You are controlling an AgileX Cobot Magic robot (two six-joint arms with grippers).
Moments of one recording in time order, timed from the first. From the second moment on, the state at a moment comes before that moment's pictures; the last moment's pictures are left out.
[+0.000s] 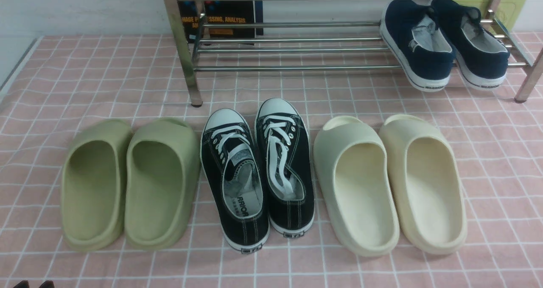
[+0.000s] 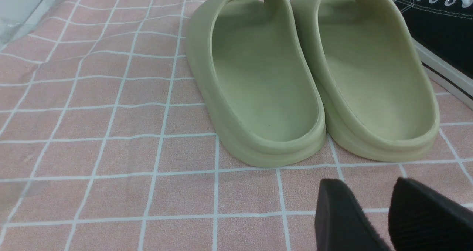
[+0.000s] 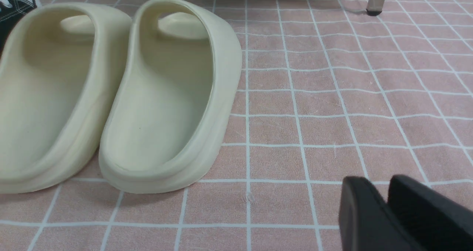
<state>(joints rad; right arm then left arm) -0.03 -0.01 0.02 0.08 0.36 -0.04 -0.03 -0.01 0.02 -0.03 0.38 0.07</state>
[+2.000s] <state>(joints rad) -0.03 -0.01 0.02 0.08 0.36 -0.04 -0.03 0.02 -0.19 -0.16 -0.20 -0.18</state>
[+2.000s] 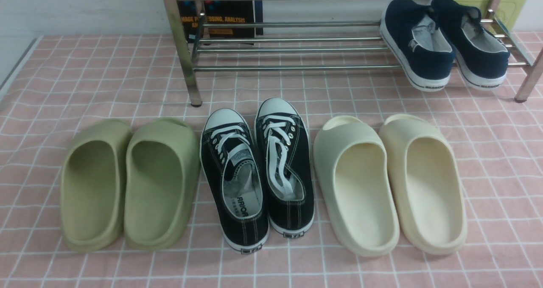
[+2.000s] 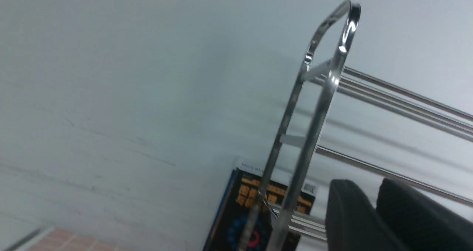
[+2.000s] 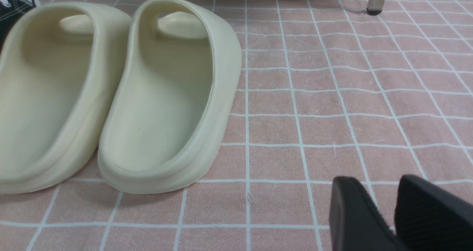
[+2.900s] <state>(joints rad) -0.03 -0.01 0.02 0.08 0.36 -0.04 -0.22 1.33 -0.93 -0.50 0.73 0.19</state>
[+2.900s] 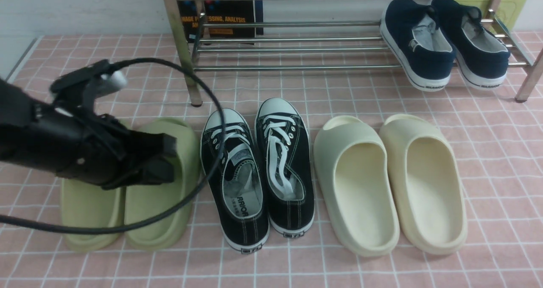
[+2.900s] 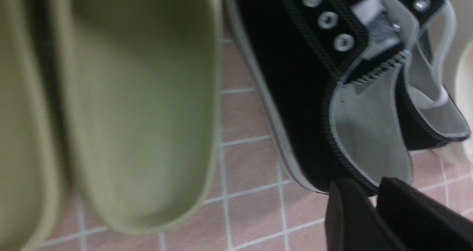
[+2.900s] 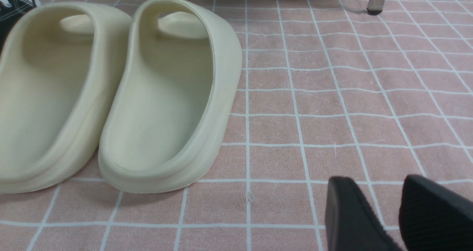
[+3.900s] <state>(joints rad) -0.03 -0.01 0.02 0.08 0.36 -0.04 -0.58 1.69 -1.33 0.36 0.85 -0.61</state>
